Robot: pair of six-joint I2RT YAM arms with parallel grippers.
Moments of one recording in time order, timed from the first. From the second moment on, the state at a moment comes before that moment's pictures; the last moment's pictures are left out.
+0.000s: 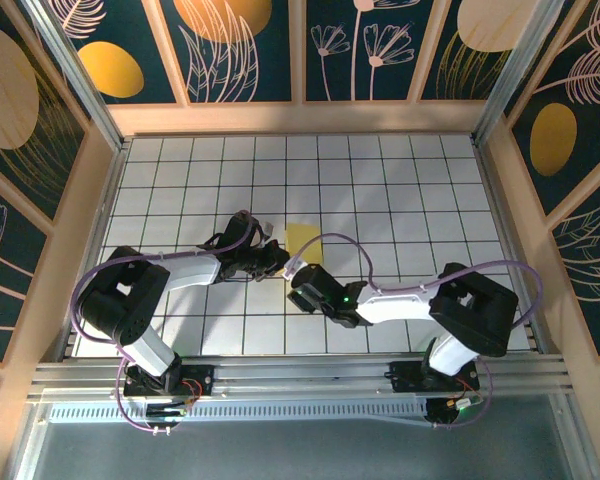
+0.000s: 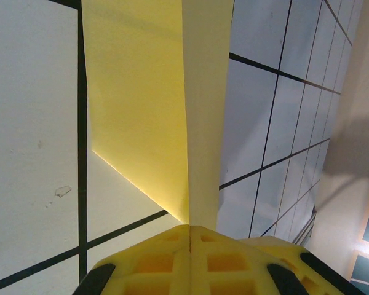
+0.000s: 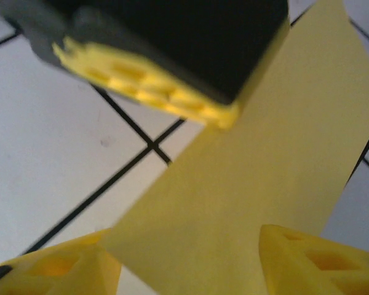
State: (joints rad) left arm -0.57 1.64 0.71 0.12 0.54 -1.01; right arm 1.13 1.58 0.68 0.08 0.38 0.06
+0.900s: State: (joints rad) left arm -0.54 1.56 0.78 -0.02 0.45 -0.93; right arm 1.09 1.53 0.65 0.07 0.23 0.11
